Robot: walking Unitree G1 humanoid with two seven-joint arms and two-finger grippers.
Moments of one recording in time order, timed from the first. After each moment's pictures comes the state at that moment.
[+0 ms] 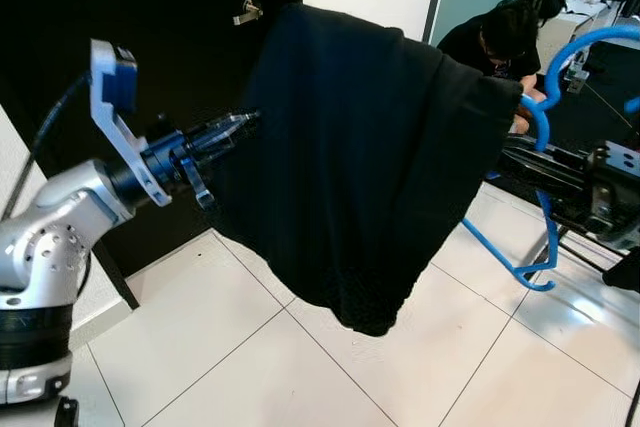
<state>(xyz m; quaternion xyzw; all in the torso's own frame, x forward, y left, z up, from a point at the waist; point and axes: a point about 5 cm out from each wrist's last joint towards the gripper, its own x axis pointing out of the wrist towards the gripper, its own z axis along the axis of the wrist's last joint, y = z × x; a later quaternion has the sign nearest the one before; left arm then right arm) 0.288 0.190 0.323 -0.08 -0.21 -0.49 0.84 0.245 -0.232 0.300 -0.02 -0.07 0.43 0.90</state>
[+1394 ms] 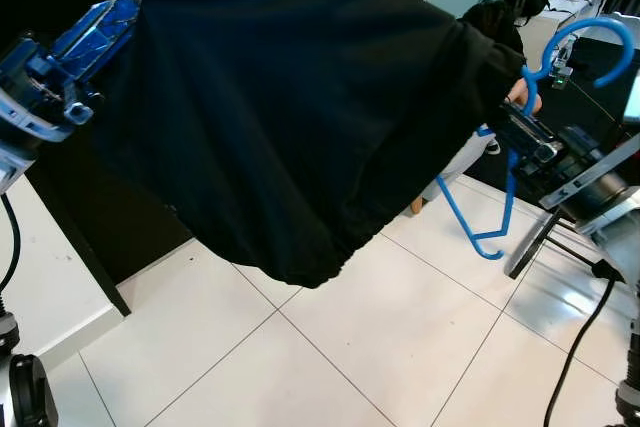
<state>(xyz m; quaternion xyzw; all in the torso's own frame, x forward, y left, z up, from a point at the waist) 0.288 0.269 0.345 -0.19 -0.30 -0.38 0.85 0.290 -0.238 0.281 0.18 -0.13 0.30 0.93</state>
